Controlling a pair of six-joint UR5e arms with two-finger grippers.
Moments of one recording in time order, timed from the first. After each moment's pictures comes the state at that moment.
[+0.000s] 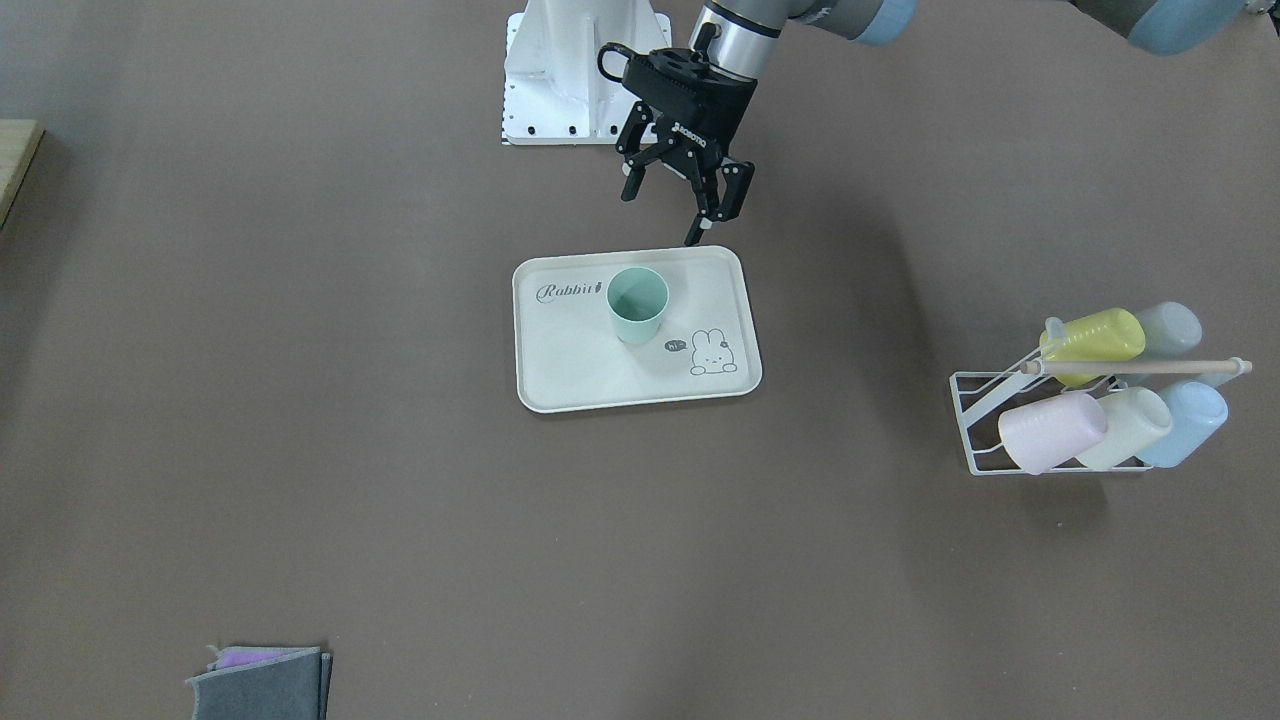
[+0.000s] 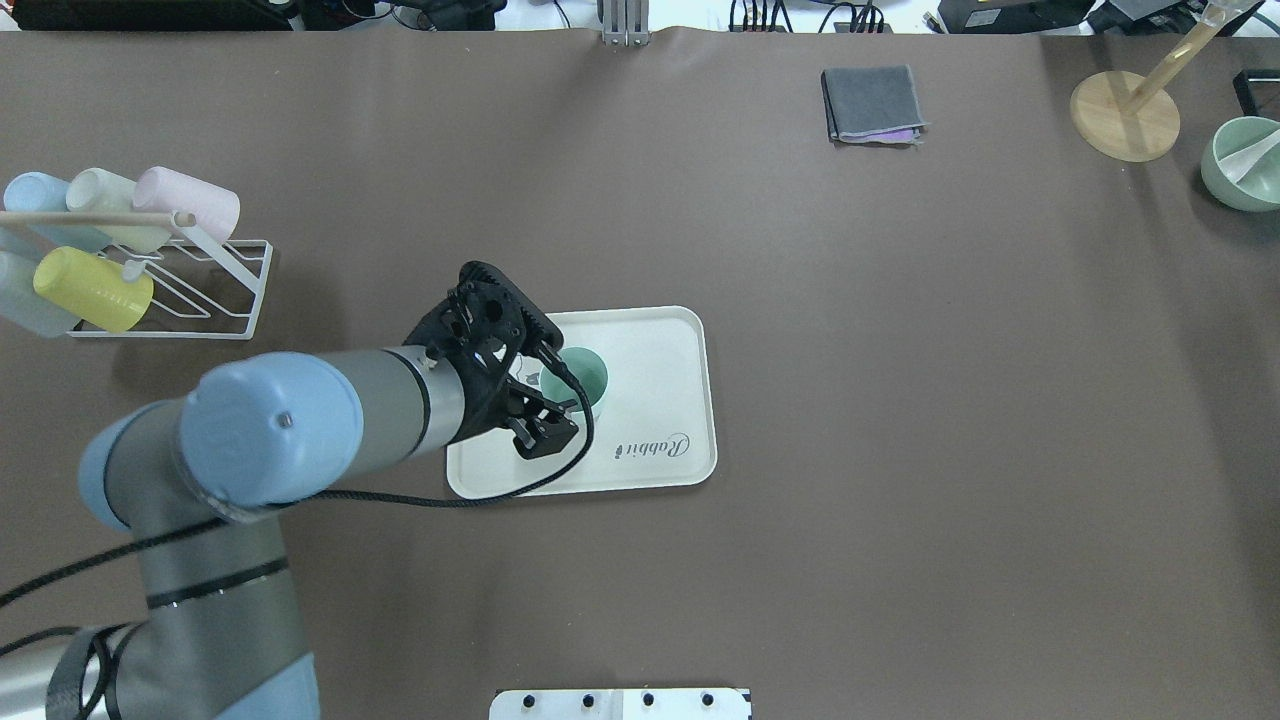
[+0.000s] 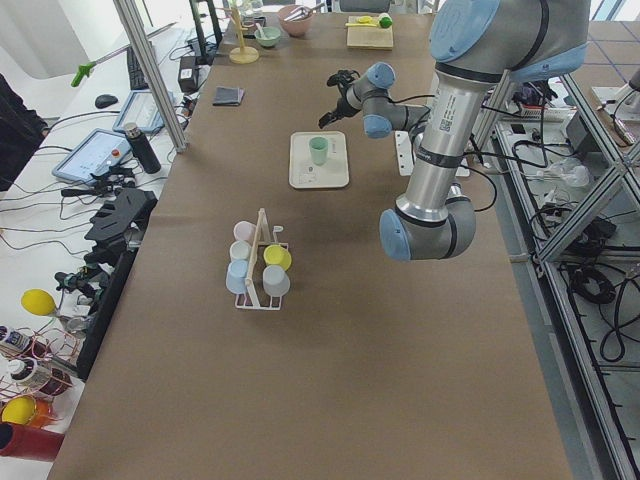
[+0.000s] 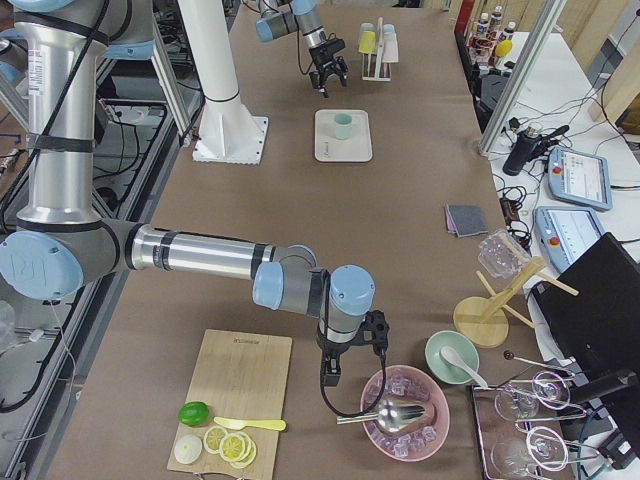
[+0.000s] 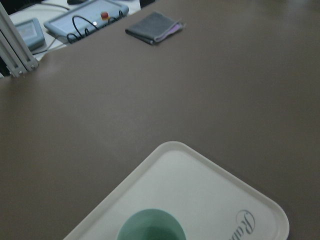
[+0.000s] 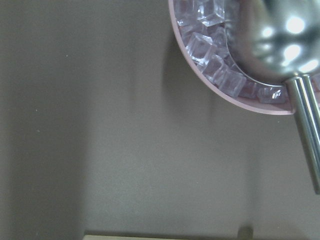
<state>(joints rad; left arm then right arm) -0.48 -2.03 -2.01 -1.83 -1.63 -0.53 1.58 -1.68 1.59 -1.64 2.25 -0.17</state>
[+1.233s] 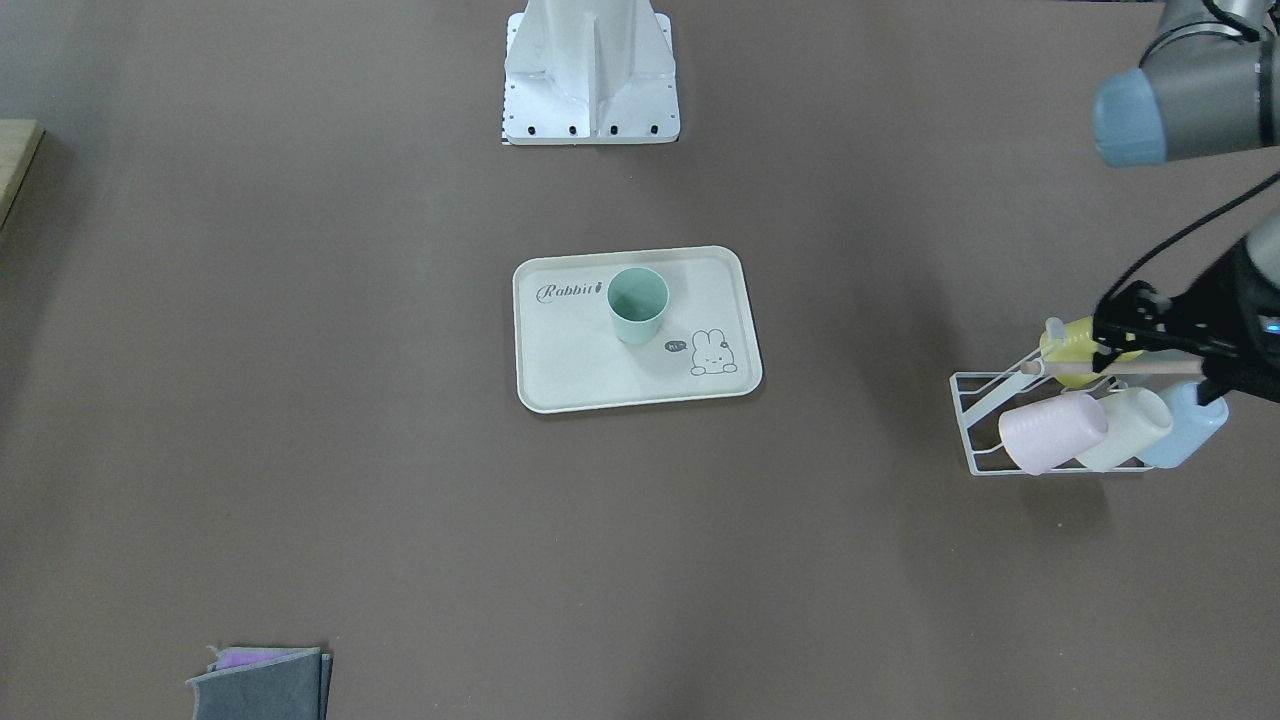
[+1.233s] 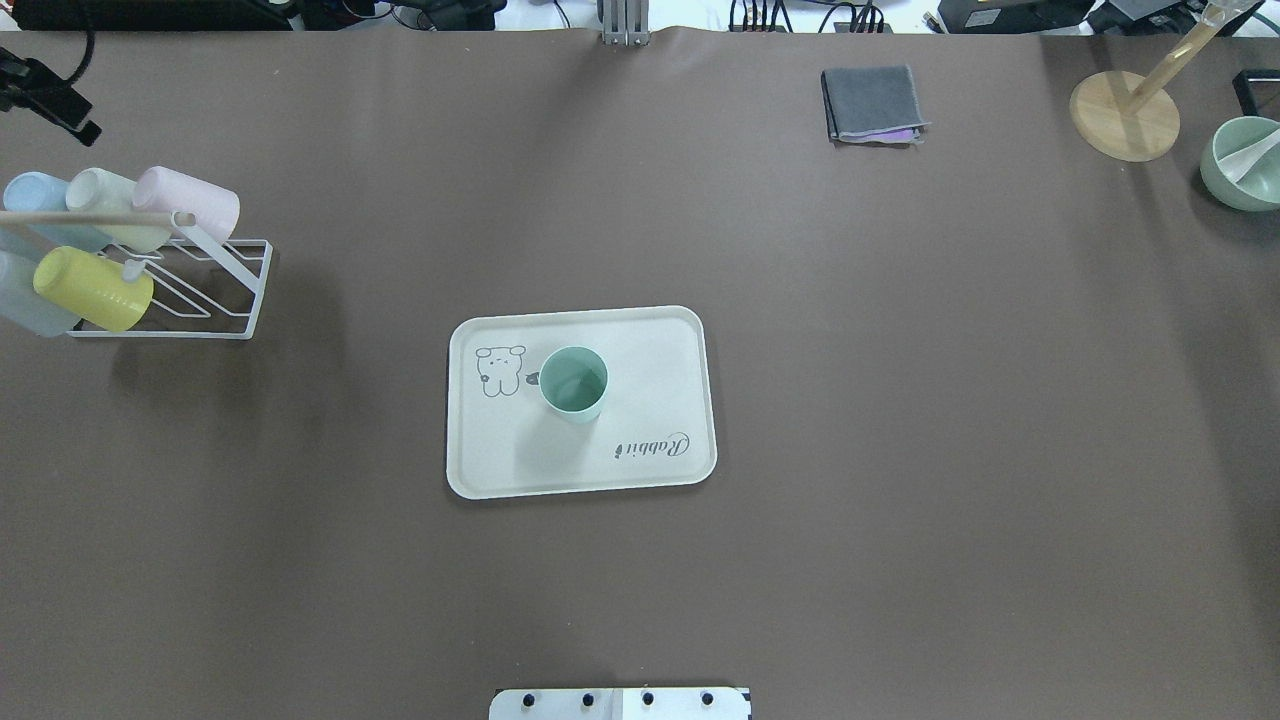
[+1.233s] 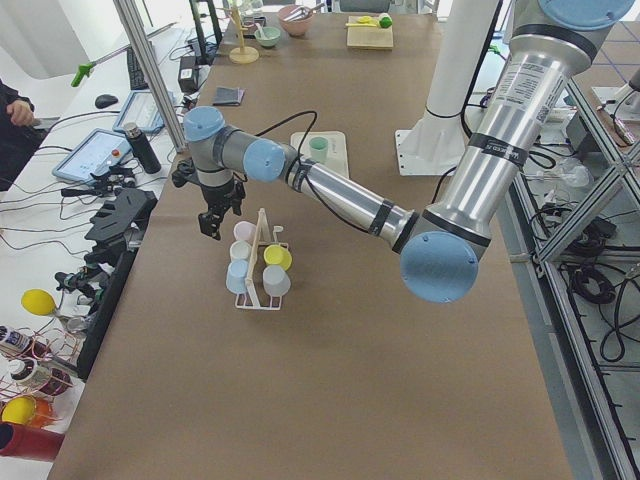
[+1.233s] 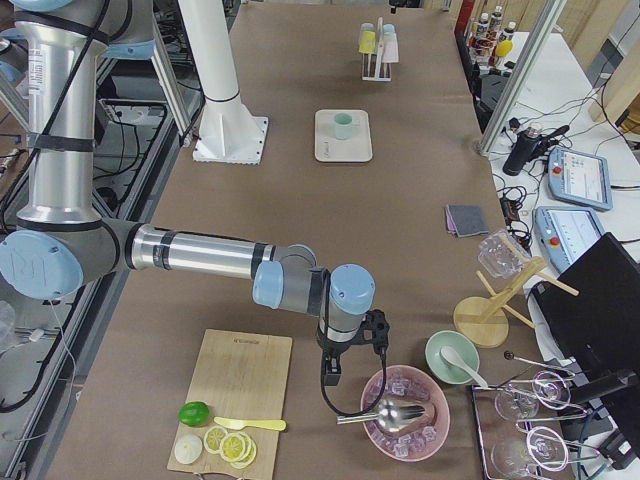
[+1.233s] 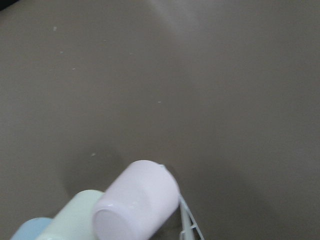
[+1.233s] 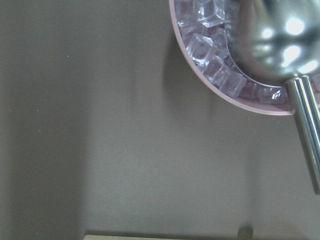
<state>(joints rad) -1.39 -1.96 -1.59 -1.39 -2.28 0.11 1.58 -1.68 1.60 -1.64 2.25 -0.17</state>
